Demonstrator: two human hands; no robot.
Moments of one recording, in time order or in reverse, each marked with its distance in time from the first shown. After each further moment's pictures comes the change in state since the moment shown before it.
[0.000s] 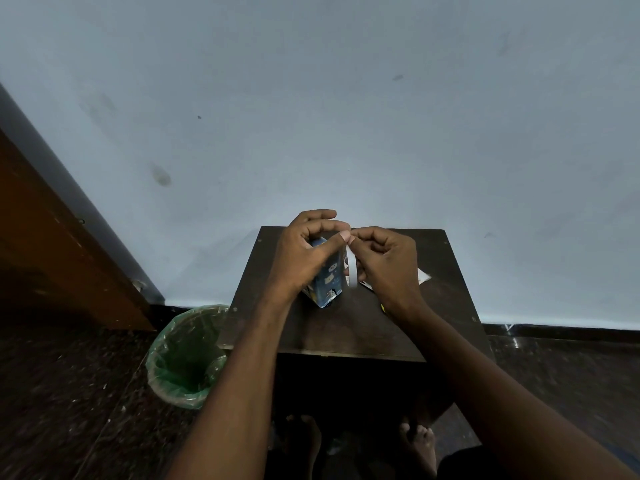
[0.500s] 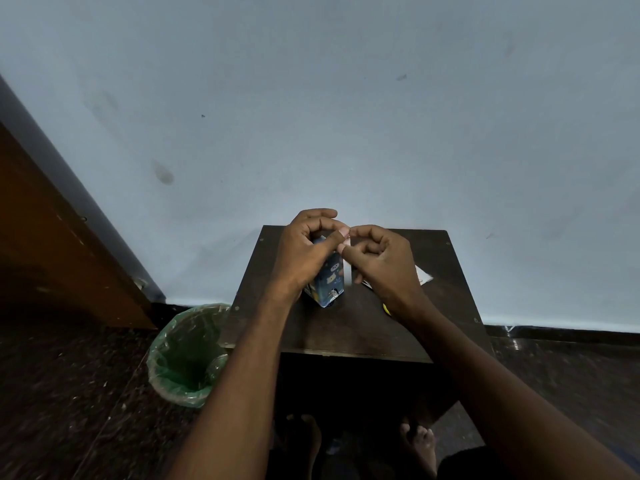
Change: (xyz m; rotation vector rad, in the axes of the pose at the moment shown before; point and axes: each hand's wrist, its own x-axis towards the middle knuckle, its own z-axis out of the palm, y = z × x) left_hand -0.001 0.010 0.001 -0.076 0.060 -0.064; right_hand 0.002 -0.003 -0.001 -0.012 -0.134 0.049
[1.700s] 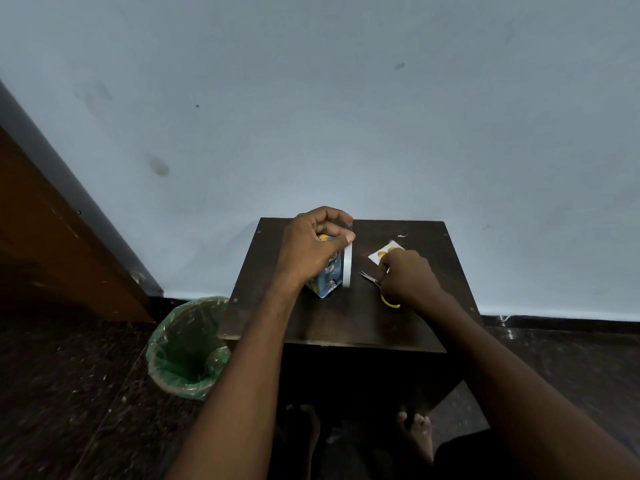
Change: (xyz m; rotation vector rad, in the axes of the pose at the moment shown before) left_hand -0.007 0.003 0.004 0.158 -0.117 -0.048; right_hand -0.002 0.021 -0.040 -1.097 -0.174 0.299
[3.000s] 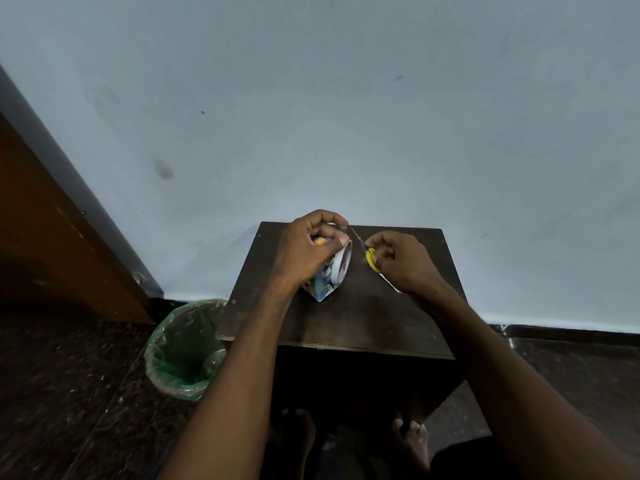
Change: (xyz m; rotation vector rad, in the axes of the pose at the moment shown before) left_hand 0.001 -0.003 -0.002 0.012 0.011 0.043; right_hand 0.010 0.000 -0.018 0.495 0.085 -0.099
